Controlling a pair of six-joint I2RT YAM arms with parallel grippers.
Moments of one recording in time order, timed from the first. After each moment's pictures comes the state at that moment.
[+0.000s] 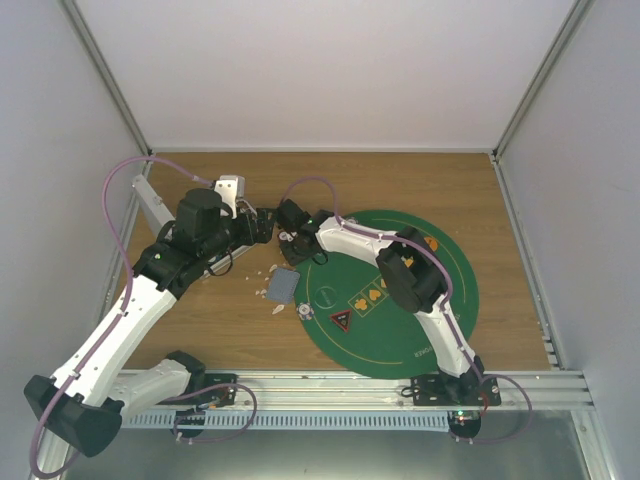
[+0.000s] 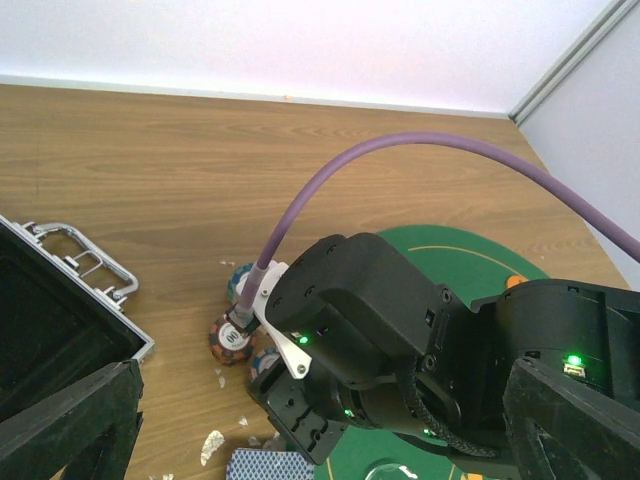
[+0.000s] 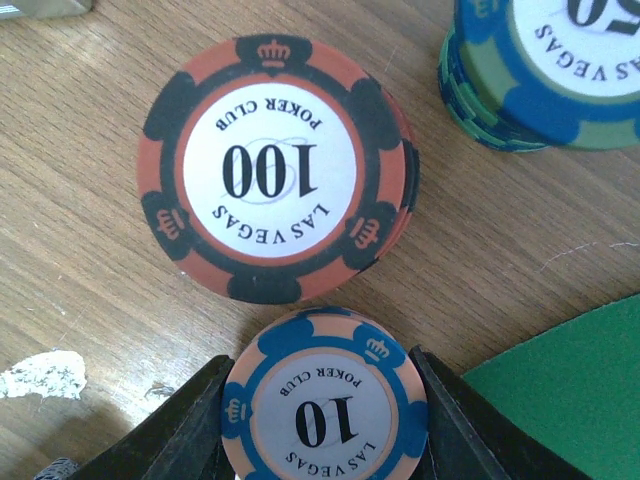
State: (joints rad) left arm -0.44 1.02 1.07 -0.54 0.02 -0.37; right arm 0.84 2.25 1.74 -0.65 0.09 0.24
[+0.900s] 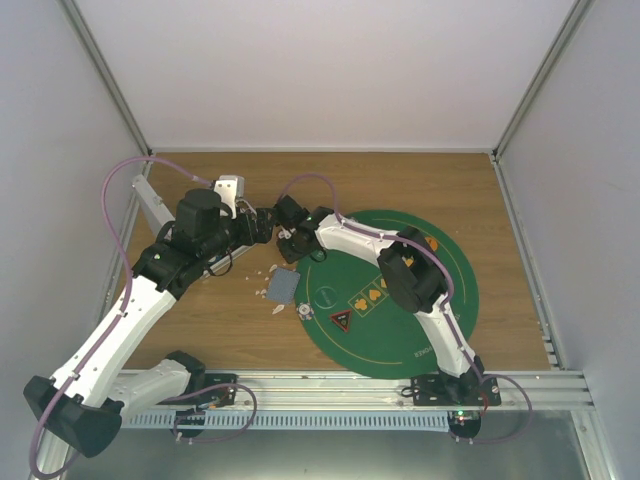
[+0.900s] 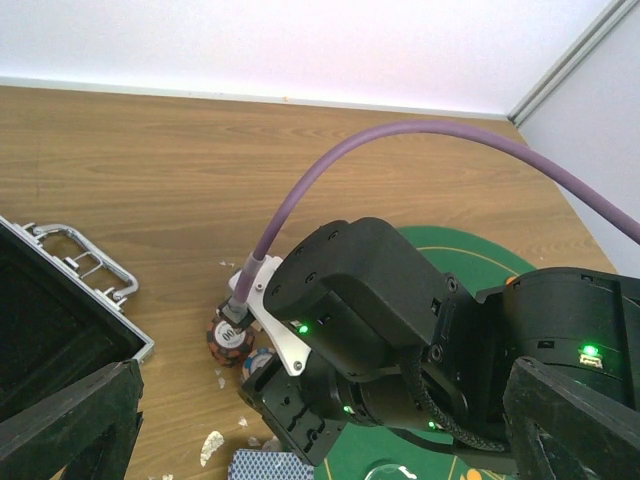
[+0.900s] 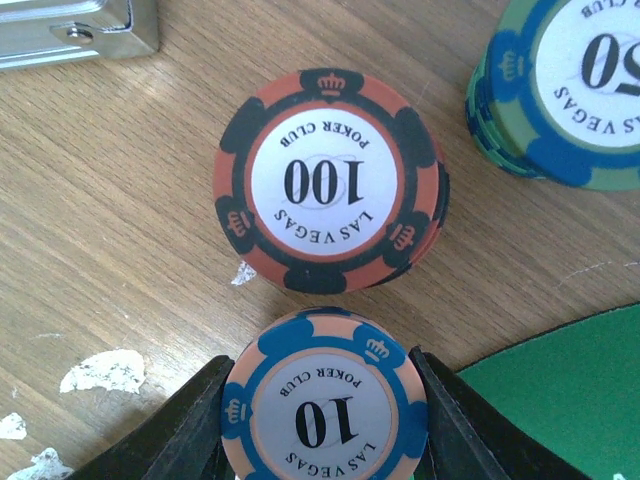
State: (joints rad) left arm -0.44 1.01 1.07 -0.54 0.02 -0.37; right arm 0.84 2.25 1.78 -0.68 0.05 0.24
